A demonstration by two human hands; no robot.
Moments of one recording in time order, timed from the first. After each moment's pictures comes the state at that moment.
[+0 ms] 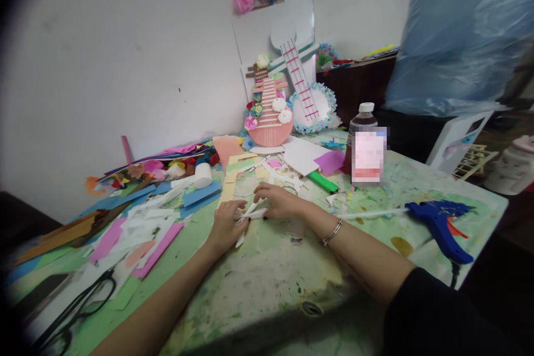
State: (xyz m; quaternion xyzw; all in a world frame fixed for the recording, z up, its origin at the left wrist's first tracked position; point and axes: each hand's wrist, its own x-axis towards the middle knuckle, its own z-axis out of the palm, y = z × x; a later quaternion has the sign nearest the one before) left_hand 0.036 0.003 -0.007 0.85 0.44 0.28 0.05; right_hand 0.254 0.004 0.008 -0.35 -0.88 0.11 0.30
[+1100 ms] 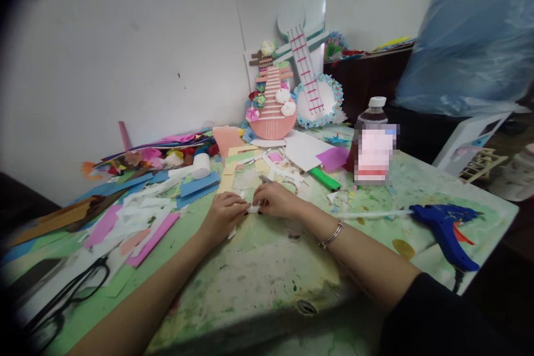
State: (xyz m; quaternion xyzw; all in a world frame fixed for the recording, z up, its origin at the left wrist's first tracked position) left_hand 0.026 0.013 -0.008 0.92 0.29 0.26 -0.04; right_hand 0.245 0.000 0.005 -0.36 -0.87 0.16 0.28
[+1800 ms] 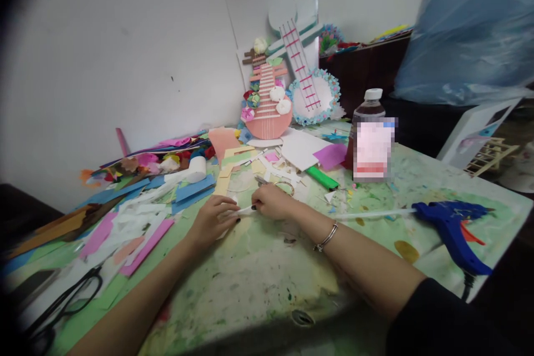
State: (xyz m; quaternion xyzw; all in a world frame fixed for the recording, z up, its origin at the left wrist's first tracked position) left_hand 0.018 0.020 -0.006 0.90 0.32 0.28 0.06; right_hand 0.243 0.010 -0.001 -0.42 -0.87 0.09 0.22
